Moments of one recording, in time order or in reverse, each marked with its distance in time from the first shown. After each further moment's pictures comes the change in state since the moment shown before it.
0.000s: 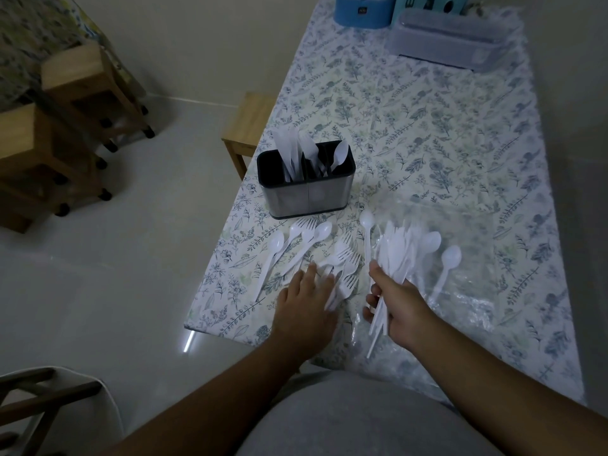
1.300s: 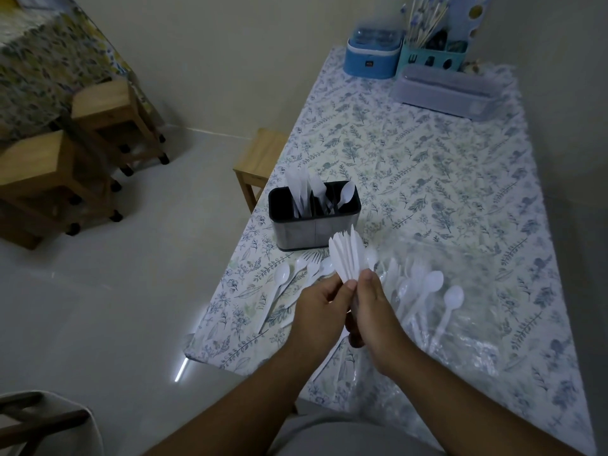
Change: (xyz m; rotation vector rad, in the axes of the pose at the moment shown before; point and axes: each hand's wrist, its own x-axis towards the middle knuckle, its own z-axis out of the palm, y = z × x) left_hand 0.014 0.045 -0.089 -1.211 0.226 -0.175; right_hand -0.046 -0.023 0.056 -0.395 -0.164 -0.343
